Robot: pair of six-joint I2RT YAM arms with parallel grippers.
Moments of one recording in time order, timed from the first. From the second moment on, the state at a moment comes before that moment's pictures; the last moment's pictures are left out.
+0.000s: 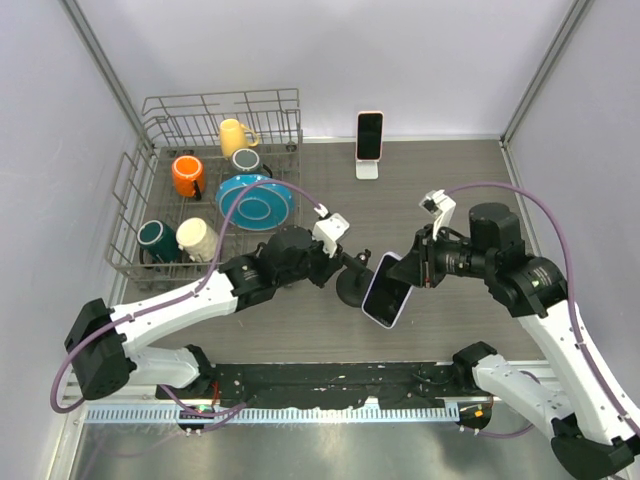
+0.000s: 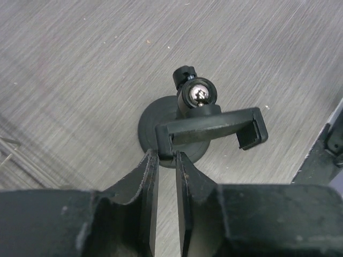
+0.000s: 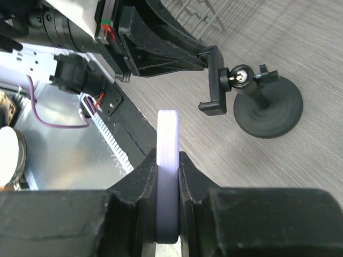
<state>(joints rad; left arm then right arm) -0.97 1.26 0.93 -0.13 -0.02 -0.08 0.40 0.80 1.10 -0.84 -0.61 0.24</state>
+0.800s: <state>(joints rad) -0.97 1.25 0.85 0.00 -0.04 -0.13 0.60 0.89 1.10 -0.81 -0.45 0.21</state>
